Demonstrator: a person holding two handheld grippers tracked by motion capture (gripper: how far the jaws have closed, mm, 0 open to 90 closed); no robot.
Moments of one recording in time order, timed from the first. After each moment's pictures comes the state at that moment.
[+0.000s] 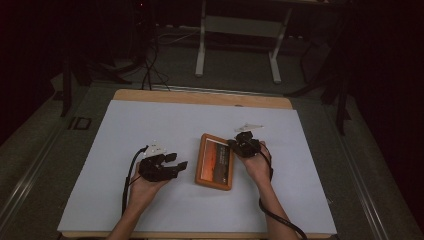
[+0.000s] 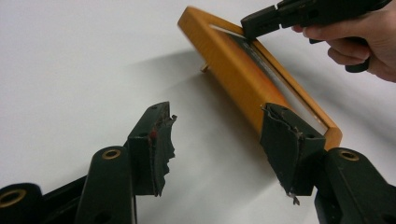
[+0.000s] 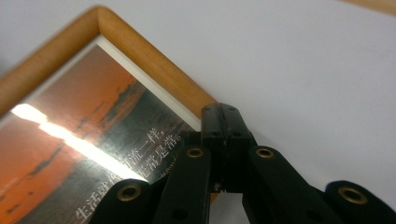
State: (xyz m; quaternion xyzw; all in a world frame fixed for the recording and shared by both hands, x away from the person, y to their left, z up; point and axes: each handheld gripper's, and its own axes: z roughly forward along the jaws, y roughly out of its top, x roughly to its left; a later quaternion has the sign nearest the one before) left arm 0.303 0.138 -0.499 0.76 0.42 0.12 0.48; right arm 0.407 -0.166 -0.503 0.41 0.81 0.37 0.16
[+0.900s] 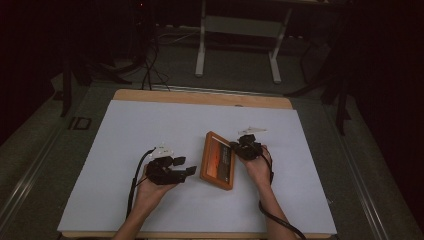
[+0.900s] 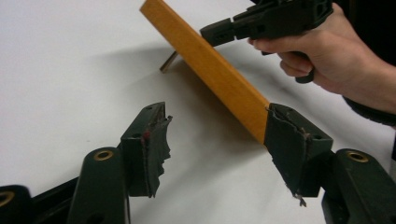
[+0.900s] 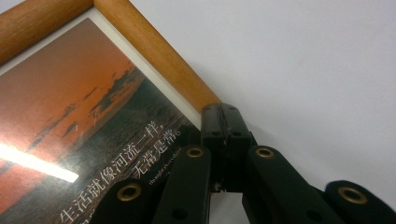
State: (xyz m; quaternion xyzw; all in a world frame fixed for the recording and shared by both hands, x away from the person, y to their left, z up) left arm 0.295 0.117 -0.492 0.77 0.40 0.07 0.50; right arm 0.408 -0.176 -0.519 0.43 0.80 0.38 0.16
